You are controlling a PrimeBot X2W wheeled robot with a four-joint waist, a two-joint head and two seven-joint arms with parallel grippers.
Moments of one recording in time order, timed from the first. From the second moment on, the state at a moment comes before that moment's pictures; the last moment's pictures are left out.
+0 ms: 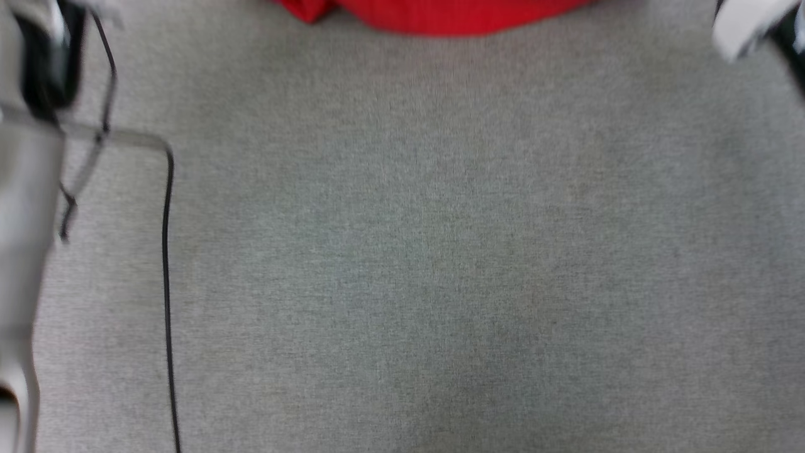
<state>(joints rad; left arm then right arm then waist) -1.22 0.48 -0.39 0.56 -0.46 -0.07 -0.26 -1.30 -0.50 0.70 0.67 0.61 0.13 -0.12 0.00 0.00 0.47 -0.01</state>
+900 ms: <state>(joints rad) 0.03 0.58 -0.41 -0.01 -0.63 0.22 -0.13 -0.38 -0.68 0.74 0.42 0.68 0.13 -0.12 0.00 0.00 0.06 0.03</state>
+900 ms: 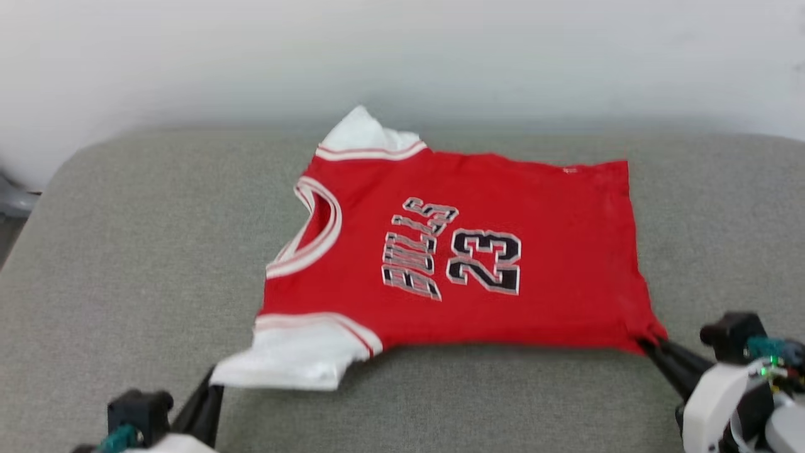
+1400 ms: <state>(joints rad) 0.33 0.58 -0.46 -0.07 -0.80 0.21 0.01 0.01 -0.67 0.58 0.32 0.66 0.13 -0.07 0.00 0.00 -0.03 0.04</state>
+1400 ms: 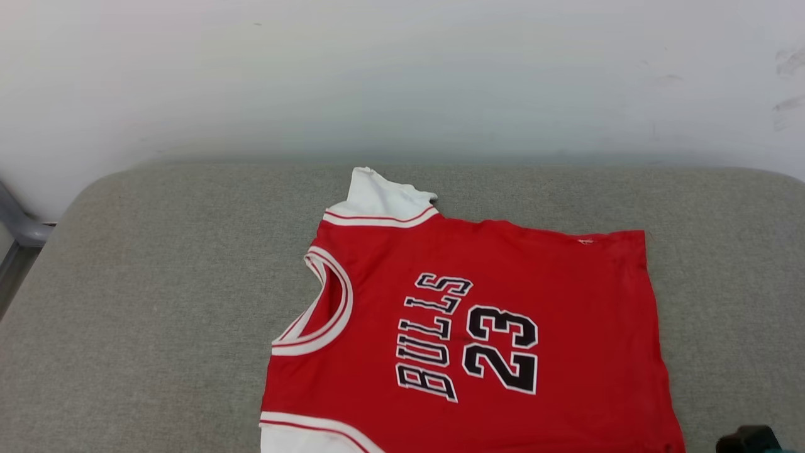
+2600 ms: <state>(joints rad) -0.38 0.55 -0.50 0.29 -0.64 -0.02 -0.02 -0.13 -0.56 0.38 0.17 0.62 0.13 0.08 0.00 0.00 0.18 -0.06</state>
